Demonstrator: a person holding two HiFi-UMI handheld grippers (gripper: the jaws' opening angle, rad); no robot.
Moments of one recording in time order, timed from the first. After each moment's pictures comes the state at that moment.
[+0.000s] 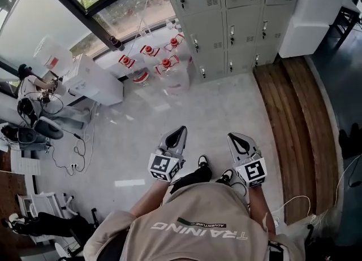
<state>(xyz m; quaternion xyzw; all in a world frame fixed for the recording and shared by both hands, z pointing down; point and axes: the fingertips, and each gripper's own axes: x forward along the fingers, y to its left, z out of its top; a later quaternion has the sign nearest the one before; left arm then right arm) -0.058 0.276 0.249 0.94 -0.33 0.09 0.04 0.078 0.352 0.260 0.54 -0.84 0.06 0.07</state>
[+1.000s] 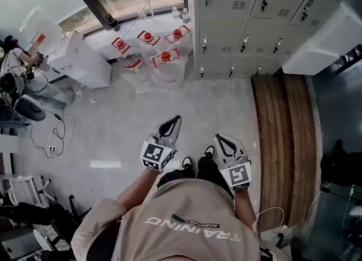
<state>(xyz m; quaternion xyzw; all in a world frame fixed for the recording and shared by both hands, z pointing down) -0.083 0.125 0.282 0.93 -0.34 0.09 0.06 0.026 0.212 0.268 0.50 -0.85 0.04 0.15</state>
